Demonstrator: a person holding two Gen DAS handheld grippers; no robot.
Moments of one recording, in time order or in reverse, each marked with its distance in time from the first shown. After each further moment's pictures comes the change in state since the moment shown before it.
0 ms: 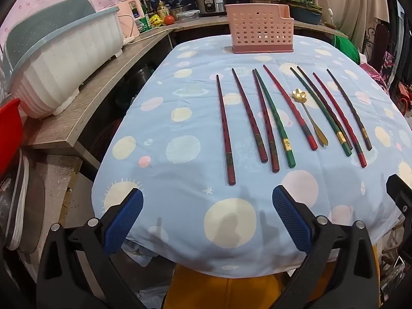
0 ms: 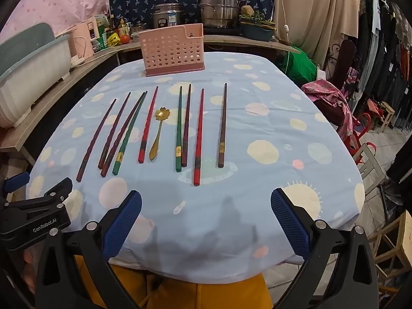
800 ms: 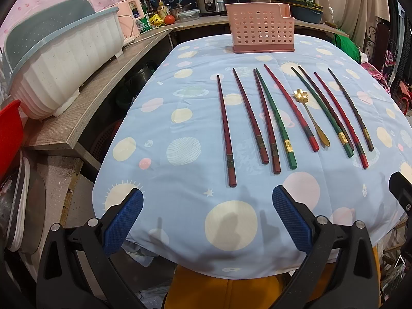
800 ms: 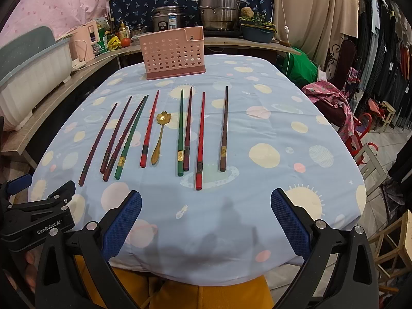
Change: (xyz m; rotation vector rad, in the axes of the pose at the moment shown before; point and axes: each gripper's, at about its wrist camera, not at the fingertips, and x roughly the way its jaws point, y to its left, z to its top) left arm 0.001 0.004 0.000 0.001 -0.006 0.005; right arm -0.002 0.001 0.004 0.011 -0.013 0.011
